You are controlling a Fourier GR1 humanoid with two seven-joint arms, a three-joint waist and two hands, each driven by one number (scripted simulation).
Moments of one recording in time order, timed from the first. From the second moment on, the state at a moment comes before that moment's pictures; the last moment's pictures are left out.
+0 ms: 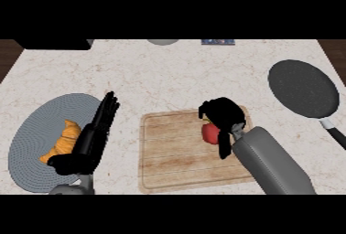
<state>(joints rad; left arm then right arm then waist) -0.03 0.07 -0.15 -1.57 0.03 0.05 -0.11 -0.55 -0.19 0.47 -1.15 1.00 0.45 0.17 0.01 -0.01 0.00</state>
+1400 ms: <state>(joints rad) 0.01 0.06 -0.15 -1.61 0.01 0.04 -0.10 -0.39 -0.05 0.19 -1.66 1.15 0.03 0.54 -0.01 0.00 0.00</state>
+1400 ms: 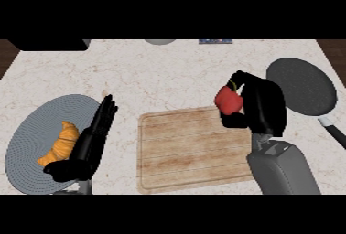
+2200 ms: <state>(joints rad) -0.02 0.04 -0.15 -1.61 -0.01 0.04 -0.08 -0.43 -0.18 -0.20 -1.44 0.95 -0.26 0.34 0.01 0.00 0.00</state>
